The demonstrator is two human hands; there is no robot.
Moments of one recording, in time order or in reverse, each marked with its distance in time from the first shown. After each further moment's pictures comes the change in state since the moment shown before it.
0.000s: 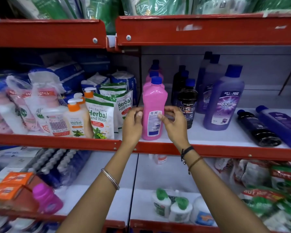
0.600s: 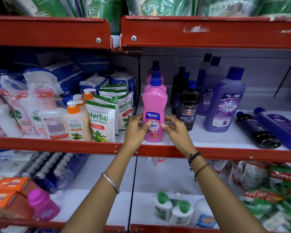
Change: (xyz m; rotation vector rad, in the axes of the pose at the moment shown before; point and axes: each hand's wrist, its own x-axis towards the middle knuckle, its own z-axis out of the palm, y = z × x) left_hand 0.007 -0.021 0.001 0.007 -0.149 -0.041; right_hand -0.008 0.016 -0.007 0.003 -0.243 0.082
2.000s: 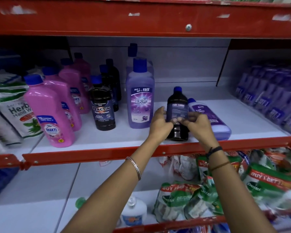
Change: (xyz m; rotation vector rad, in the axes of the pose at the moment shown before) left_hand -0.007 0.115 0.345 0.008 -0.229 -0.102; right_hand -0.033 0.063 -0.326 -0.247 0.348 0.338
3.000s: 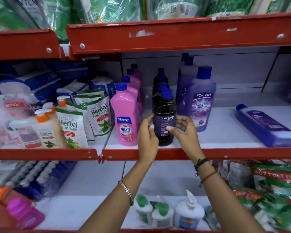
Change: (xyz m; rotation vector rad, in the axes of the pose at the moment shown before) left_hand -0.067 -0.081 -0.207 -0.084 0.414 0.338; right_hand -0.079 -0.080 0.197 0.456 -0.138 -0.229
